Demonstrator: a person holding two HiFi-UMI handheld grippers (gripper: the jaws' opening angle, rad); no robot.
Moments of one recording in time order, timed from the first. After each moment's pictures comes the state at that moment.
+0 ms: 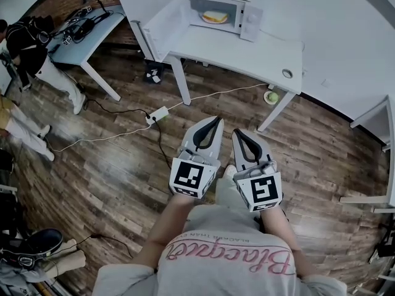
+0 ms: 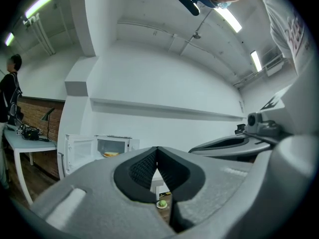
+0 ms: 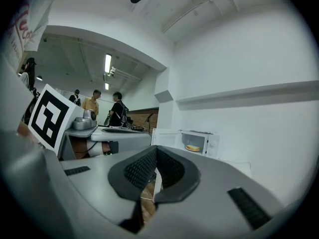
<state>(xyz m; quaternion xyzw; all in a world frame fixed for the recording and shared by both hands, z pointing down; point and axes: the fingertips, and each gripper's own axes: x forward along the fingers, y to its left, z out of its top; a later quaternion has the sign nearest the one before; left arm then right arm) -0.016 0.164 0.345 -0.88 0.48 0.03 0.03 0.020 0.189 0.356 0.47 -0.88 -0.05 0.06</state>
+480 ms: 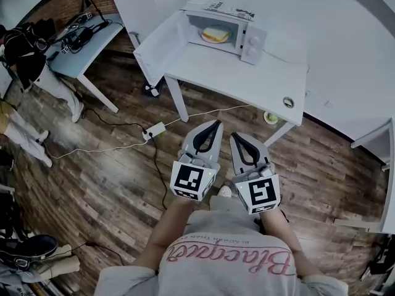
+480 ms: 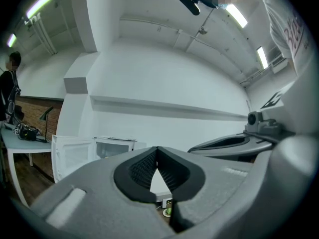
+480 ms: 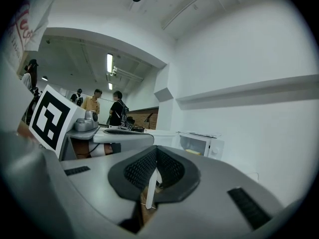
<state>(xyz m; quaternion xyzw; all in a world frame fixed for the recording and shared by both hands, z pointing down) 0.004 0.028 0.333 -0.86 0.50 0.03 0.03 0.037 0.052 0.339 0.44 -0.89 -0.06 0.06</state>
